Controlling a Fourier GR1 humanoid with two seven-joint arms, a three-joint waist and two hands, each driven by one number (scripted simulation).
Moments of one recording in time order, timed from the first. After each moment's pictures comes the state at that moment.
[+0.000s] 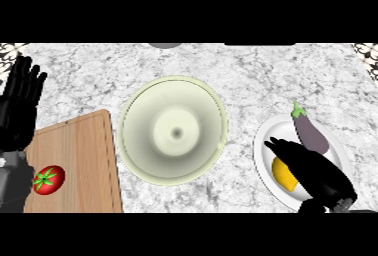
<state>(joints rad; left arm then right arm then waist) -0.24 0.34 0.18 -1.50 0.18 0.07 -0.01 -0.02 -0.46 0.33 -1.81 0.76 0.54 0.33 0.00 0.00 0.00</state>
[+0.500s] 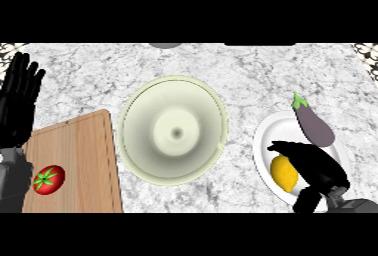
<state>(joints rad) -0.27 0.33 0.21 -1.49 0.17 0.05 0.00 -0.06 -0.42 0.28 -1.64 0.86 0.49 0.22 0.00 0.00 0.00</state>
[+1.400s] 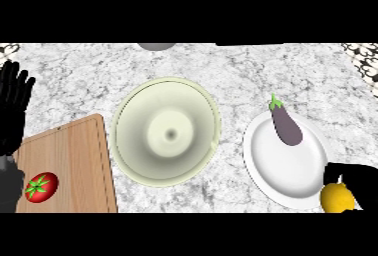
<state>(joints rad) -0.22 0.34 0.26 -1.48 0.16 0.02 -0.02 0.19 -0.48 0.05 -1.76 0.93 0.34 0.17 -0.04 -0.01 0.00</state>
